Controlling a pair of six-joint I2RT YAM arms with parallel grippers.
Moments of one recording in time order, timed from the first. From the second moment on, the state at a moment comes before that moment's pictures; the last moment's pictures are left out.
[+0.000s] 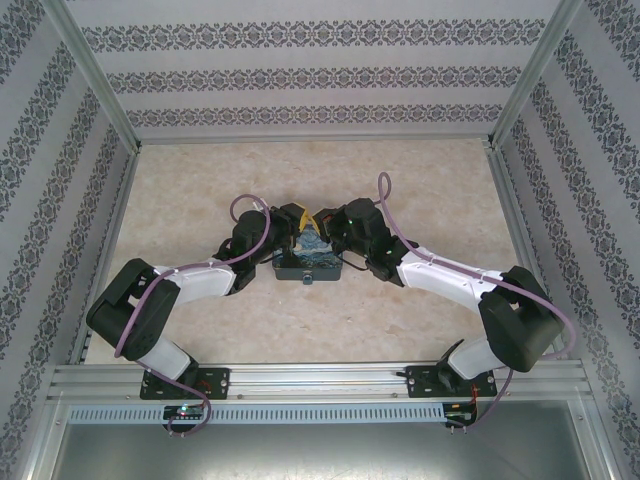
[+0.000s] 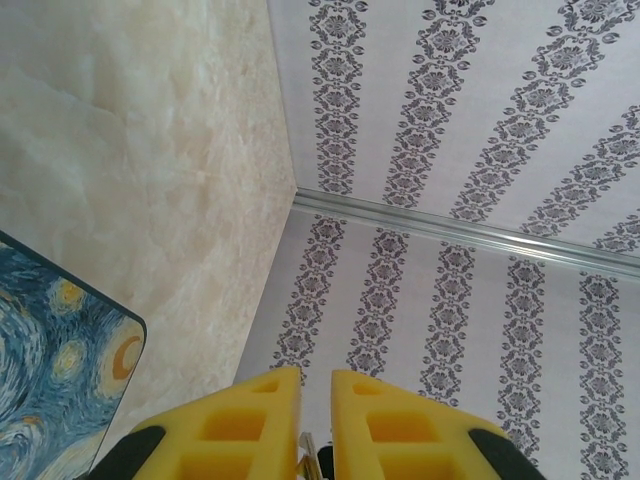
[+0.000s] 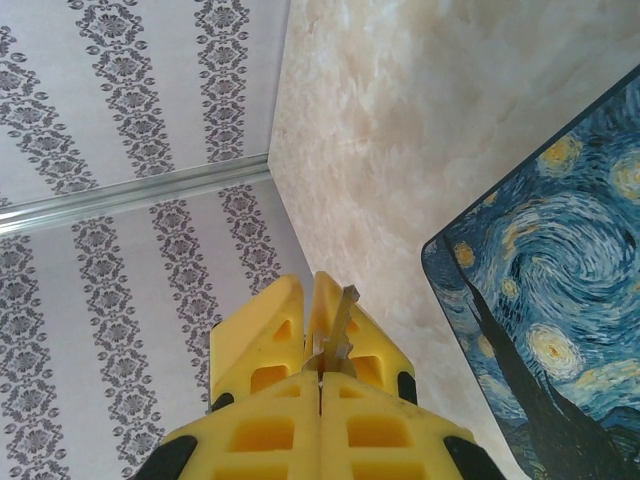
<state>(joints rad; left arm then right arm) -0.55 1.56 0.67 0.71 0.08 -1.69 0.71 1.47 0.86 0.22 -0.07 1.67</state>
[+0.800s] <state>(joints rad) -0.58 1.57 0.71 0.66 0.06 -1.64 0.66 1.36 0.76 0.19 -0.07 1.64</state>
